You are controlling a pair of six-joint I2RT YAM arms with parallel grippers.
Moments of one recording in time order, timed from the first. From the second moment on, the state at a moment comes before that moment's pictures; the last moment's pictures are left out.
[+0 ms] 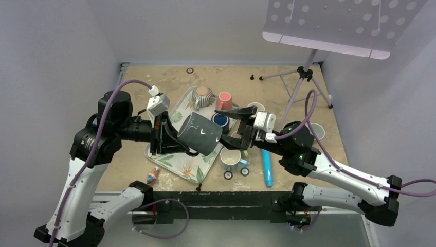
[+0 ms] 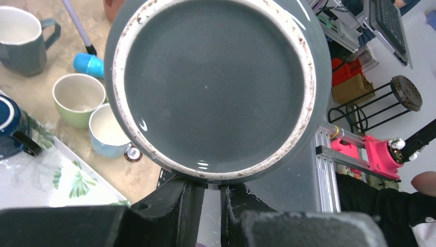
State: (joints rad) left arm -0.41 0.90 1.42 -1.04 1.09 -0.03; right arm 1.08 0.93 0.91 0.42 -0.21 -0.20
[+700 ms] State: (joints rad) left arm -0.41 0.94 1.55 -1.22 0.67 0.13; right arm 1.08 0.97 1.08 -0.01 -0.02 -0.06
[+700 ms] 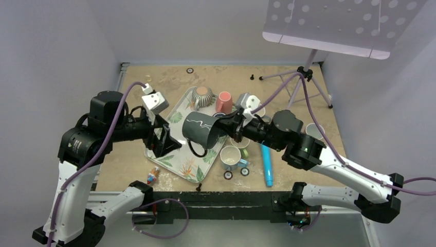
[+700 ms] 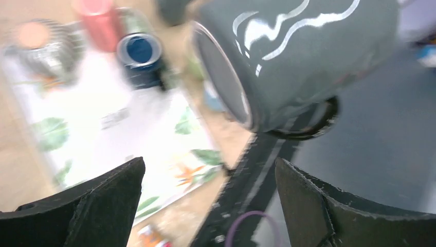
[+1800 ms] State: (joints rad) left arm -0.41 1.00 1.40 -1.33 0.12 0.38; right arm 1.25 1.79 1.38 -0.96 0.06 0.15
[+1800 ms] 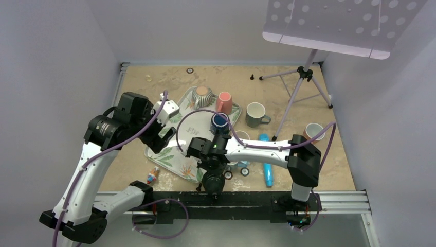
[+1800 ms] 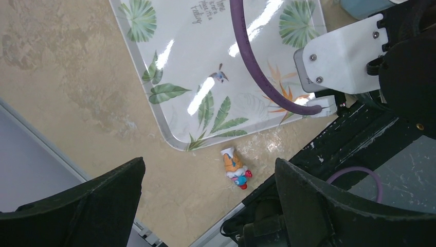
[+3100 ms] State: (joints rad) left arm -0.40 2.09 1.78 -0.71 0.06 0.30; right arm 0.82 1.03 1.01 -0.61 0.22 0.18
